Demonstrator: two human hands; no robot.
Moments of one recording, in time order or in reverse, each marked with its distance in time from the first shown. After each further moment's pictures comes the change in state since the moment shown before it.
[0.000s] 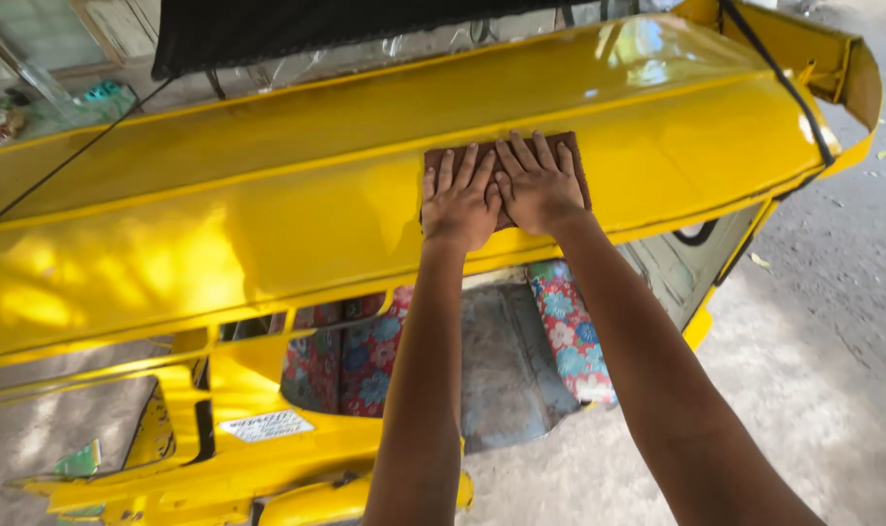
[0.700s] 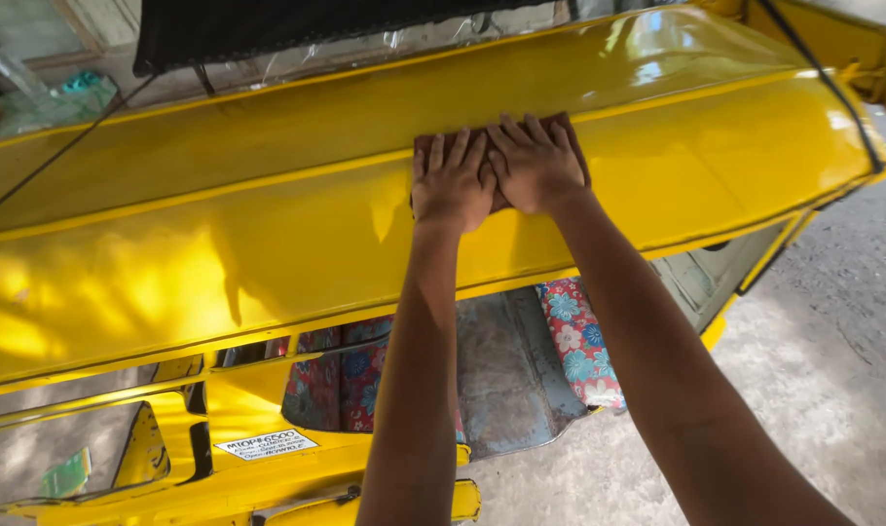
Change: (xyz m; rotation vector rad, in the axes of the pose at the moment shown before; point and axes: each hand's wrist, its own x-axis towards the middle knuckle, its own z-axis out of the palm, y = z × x) left_hand 0.055 -0.048 0.001 -0.017 -0.061 -0.030; right_hand 0.068 -0.012 0.017 0.006 0.064 -0.069
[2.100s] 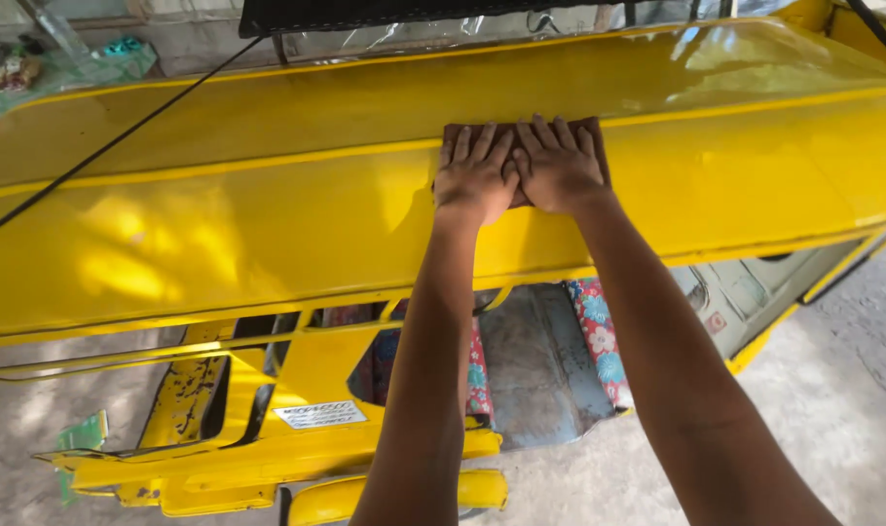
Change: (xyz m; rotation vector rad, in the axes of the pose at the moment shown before) left_hand -0.041 -0.124 -0.029 0.027 -0.065 0.003; right_hand 0.027 -0.140 0.010 0.019 -0.197 0.125
